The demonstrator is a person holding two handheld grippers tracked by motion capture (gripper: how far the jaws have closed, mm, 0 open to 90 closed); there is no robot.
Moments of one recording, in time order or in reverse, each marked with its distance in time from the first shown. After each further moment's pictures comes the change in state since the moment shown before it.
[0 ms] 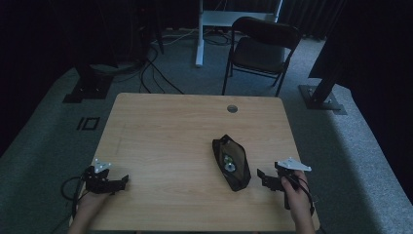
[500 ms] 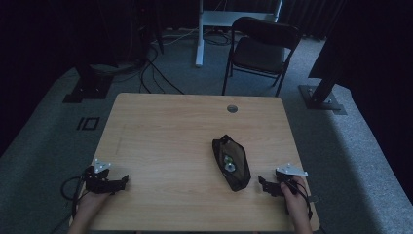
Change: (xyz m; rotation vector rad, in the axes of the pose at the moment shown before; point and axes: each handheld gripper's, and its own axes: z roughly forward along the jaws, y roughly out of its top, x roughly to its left) left arm 0.000 0.000 0.000 0.000 0.000 0.000; right arm -0.012 -0.031 0.019 0.077 -0.021 0.000
